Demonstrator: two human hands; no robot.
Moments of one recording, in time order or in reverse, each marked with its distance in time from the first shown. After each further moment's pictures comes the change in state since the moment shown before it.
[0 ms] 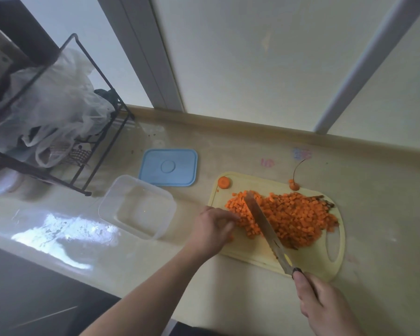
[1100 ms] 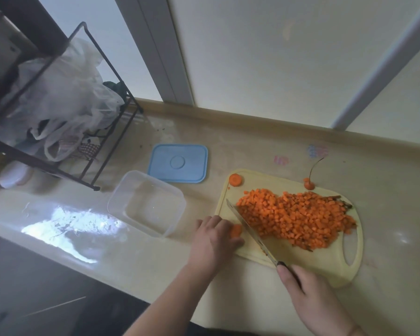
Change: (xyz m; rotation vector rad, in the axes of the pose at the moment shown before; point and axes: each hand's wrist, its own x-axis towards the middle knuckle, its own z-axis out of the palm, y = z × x) left_hand -0.026 -0.036 0.010 0.453 0.132 0.149; right_hand 0.031 -0.003 0.034 -0.190 -0.096 -0.095
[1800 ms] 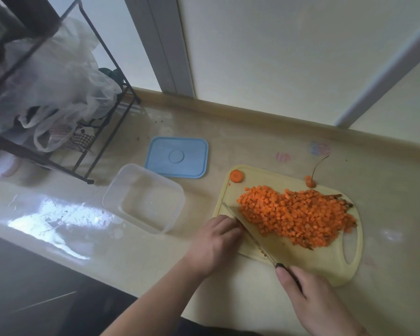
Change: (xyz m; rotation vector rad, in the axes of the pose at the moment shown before) left_hand -0.001 -0.018 0.009 -0.195 0.087 0.468; right_hand -0.003 -0.004 0.001 -0.075 -0.007 -0.009
